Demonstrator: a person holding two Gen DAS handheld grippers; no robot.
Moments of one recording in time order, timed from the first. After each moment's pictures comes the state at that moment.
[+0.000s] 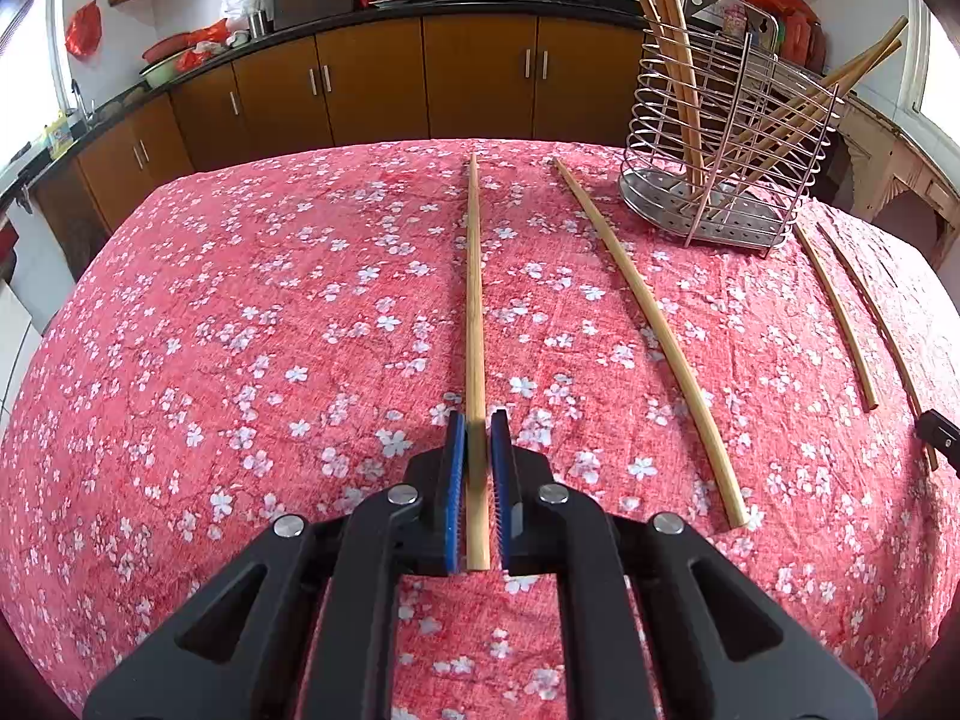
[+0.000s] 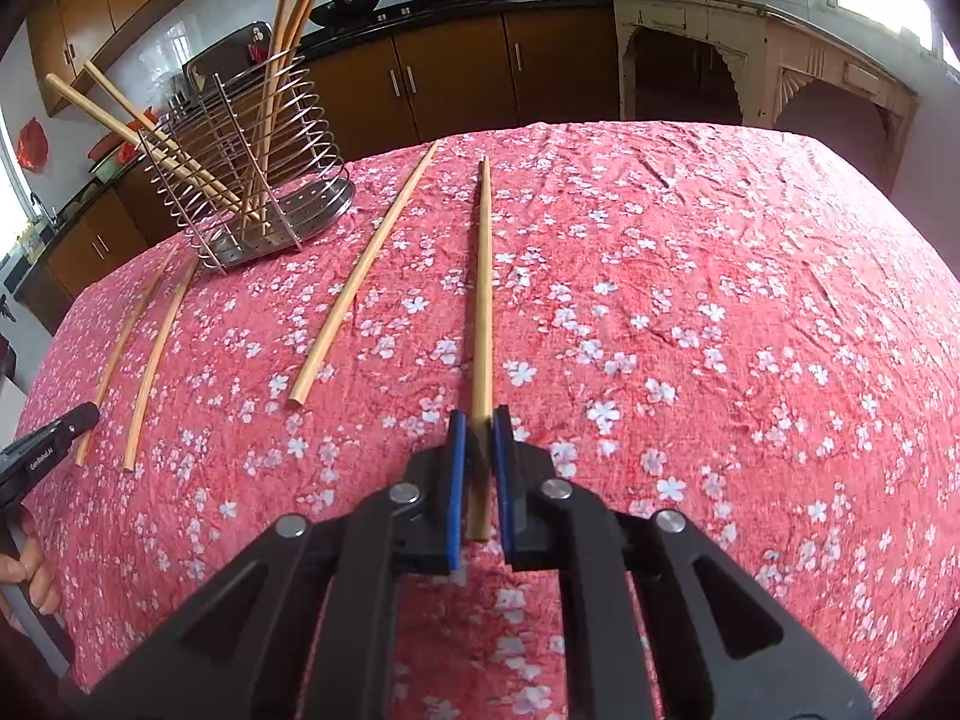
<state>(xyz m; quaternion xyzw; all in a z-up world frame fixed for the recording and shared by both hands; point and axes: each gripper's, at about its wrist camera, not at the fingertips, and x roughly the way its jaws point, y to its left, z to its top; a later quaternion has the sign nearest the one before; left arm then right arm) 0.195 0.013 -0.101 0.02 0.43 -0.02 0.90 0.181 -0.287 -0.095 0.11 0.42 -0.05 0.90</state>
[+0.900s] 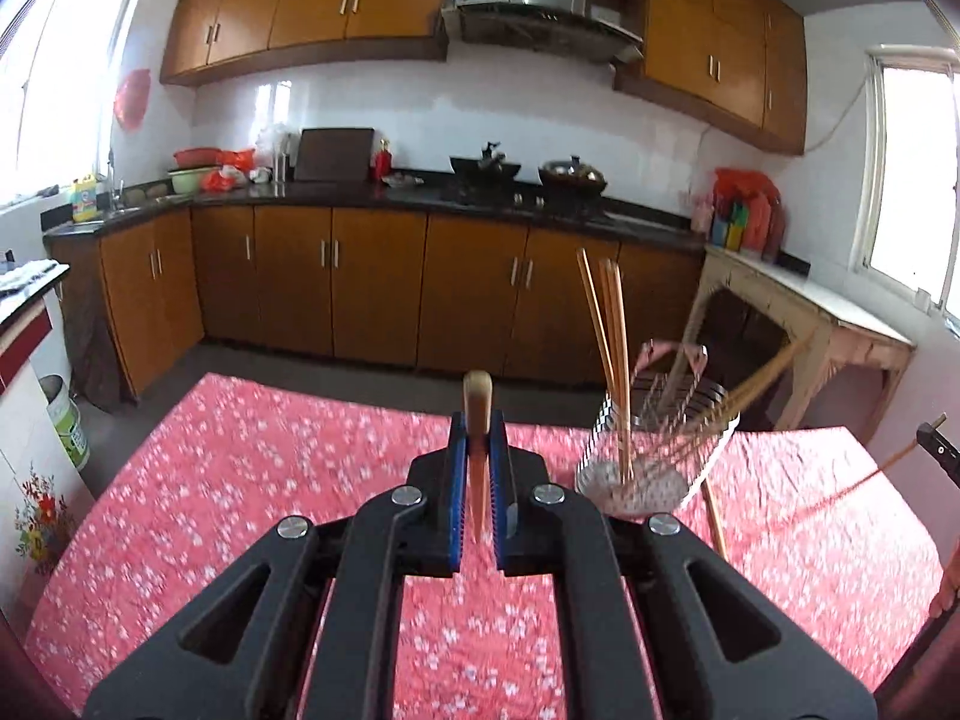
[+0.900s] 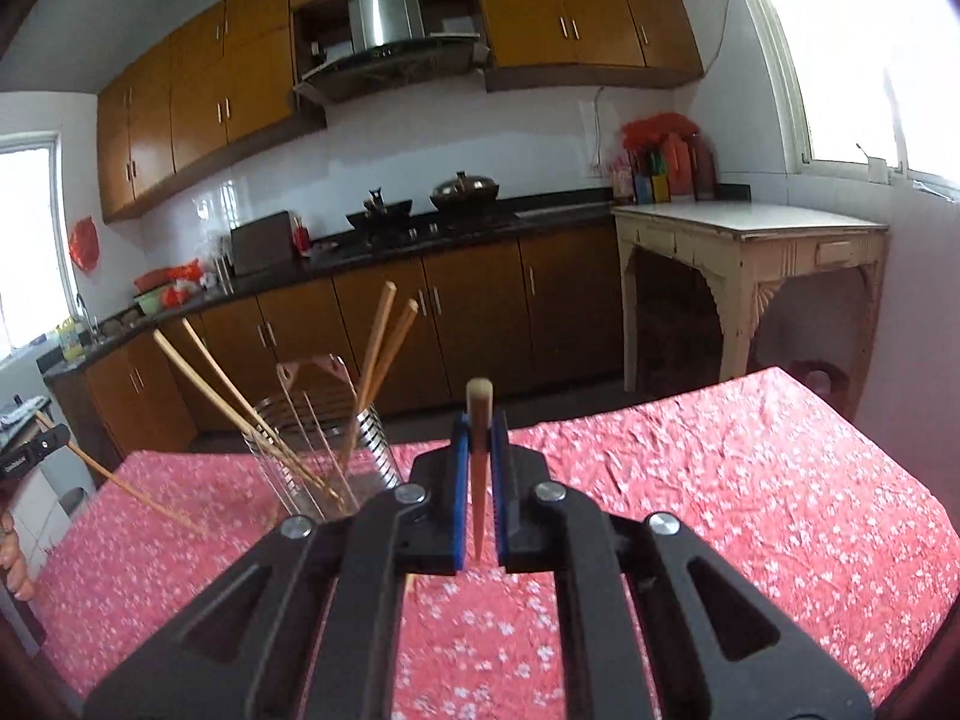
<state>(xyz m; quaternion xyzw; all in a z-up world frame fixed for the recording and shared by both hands) 0.161 0.066 0.072 -0.05 0.22 -0.04 0.97 0.142 -0.313 0.079 0.09 0.17 -0.05 0.98</state>
